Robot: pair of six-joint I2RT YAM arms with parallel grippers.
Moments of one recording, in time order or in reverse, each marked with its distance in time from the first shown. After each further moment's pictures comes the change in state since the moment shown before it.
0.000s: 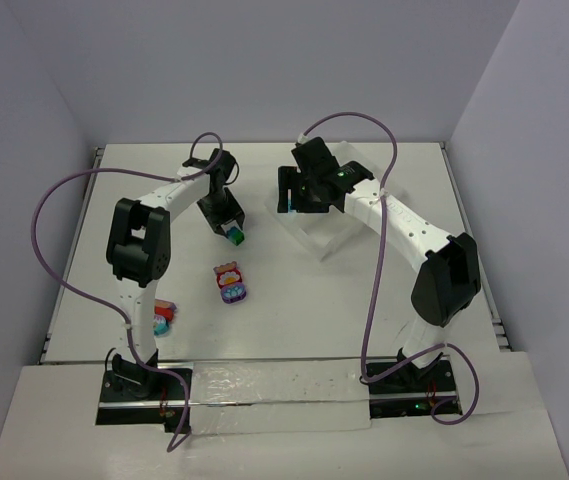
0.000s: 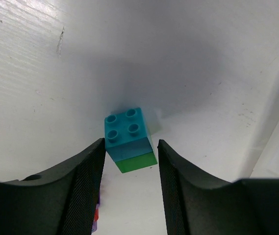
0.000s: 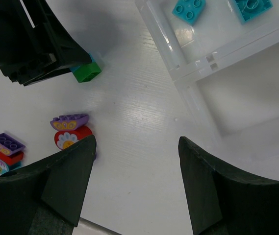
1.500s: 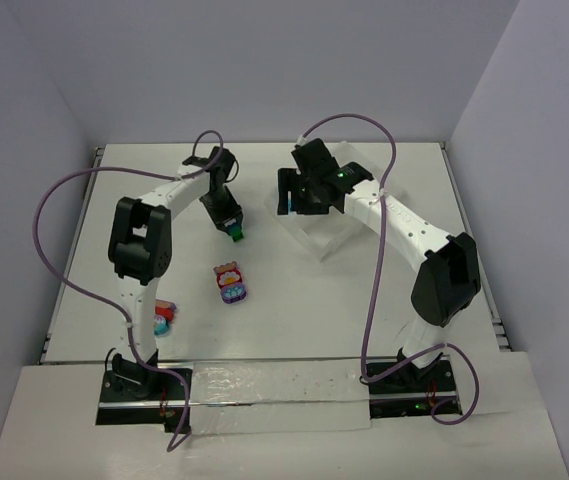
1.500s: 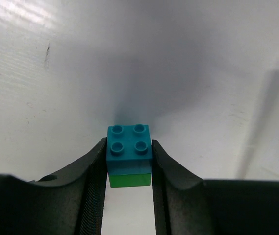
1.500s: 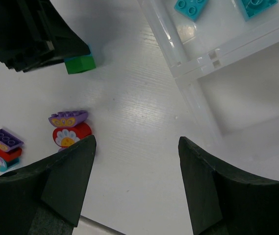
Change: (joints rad) left arm 0.009 0.024 0.028 0.012 0.021 0.047; right arm 0.003 0.000 -0.011 0.000 -0.012 -0.006
